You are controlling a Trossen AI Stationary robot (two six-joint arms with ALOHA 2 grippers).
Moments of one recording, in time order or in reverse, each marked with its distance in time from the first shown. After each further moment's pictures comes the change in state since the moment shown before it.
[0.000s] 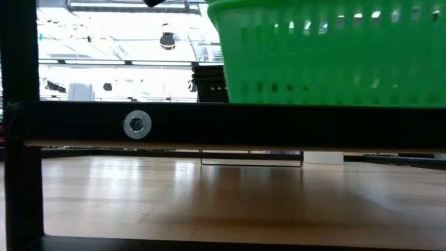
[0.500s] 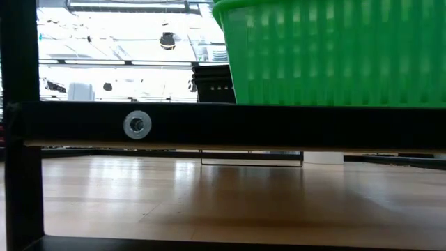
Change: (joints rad) left arm -0.044 -0.125 0.088 -0.022 -0.259 -0.849; right arm -0.019 0.014 0.000 -0.090 0.035 0.206
